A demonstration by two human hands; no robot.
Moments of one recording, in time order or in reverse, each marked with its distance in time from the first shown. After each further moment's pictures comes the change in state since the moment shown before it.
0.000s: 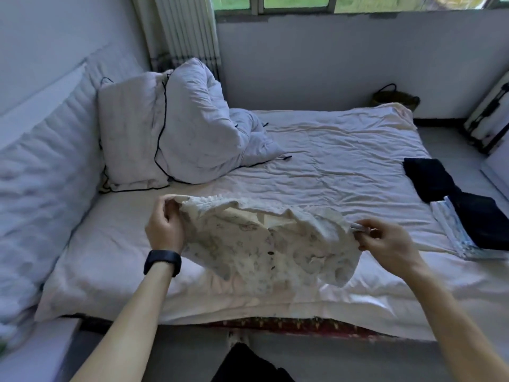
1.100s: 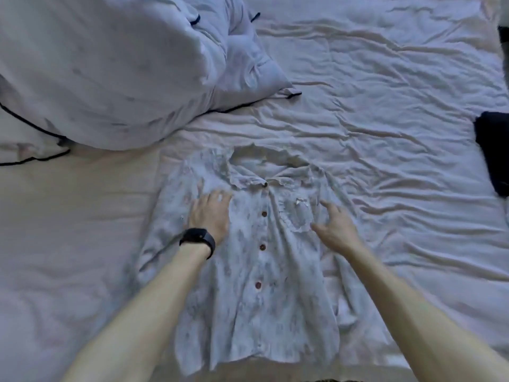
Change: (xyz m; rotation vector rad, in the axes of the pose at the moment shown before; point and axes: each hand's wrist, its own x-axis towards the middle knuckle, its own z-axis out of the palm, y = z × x) left_hand 0.147 -0.252 0.428 0.781 -0.918 0.302; right_hand 0.386 0.188 0.253 -0.439 -0.303 0.500
